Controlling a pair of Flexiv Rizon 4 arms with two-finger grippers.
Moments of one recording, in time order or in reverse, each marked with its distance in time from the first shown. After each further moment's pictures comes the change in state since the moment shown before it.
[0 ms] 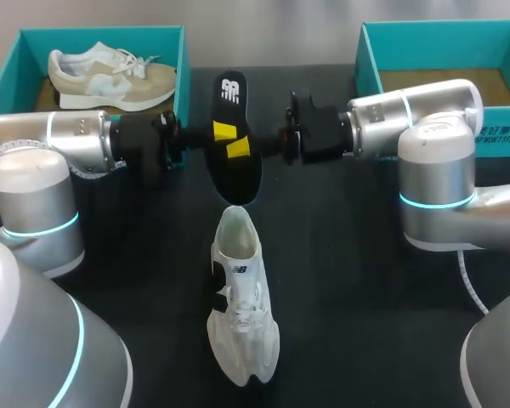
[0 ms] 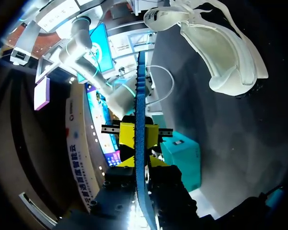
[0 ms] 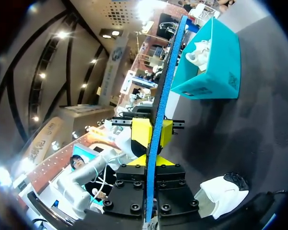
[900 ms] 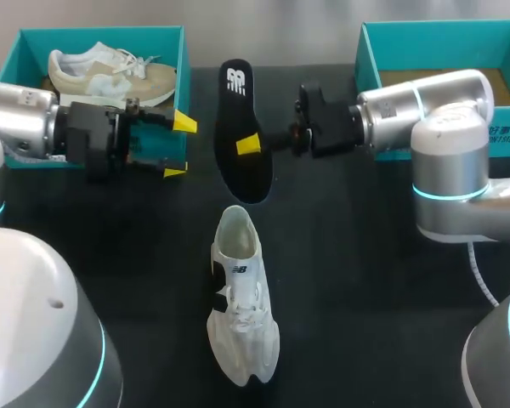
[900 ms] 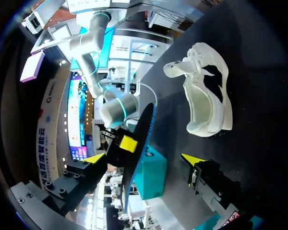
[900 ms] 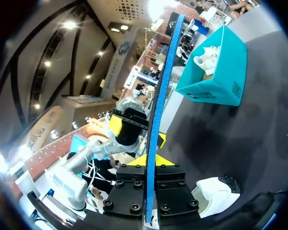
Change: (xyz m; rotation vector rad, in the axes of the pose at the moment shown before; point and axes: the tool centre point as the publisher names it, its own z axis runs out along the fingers) left arm -0.018 -0.032 -0.071 0.058 0.262 -0.270; right arm 0.006 0.000 -0.016 0.032 0.005 -0.094
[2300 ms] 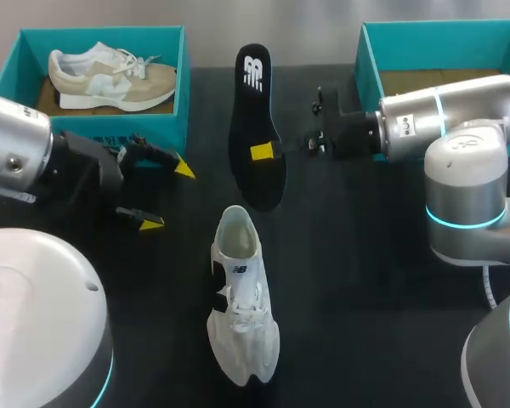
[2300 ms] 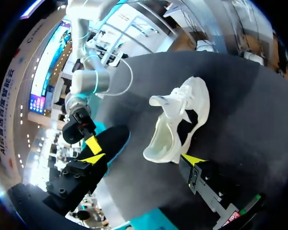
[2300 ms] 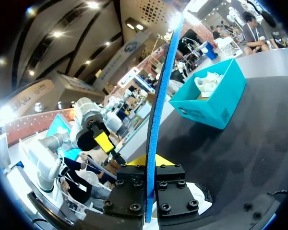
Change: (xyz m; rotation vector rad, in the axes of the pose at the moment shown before) left arm 0.023 -0.086 -0.022 -0.263 0.399 -0.417; right arm -0.006 -0.009 -0.022 -0.074 -0.169 -0.290
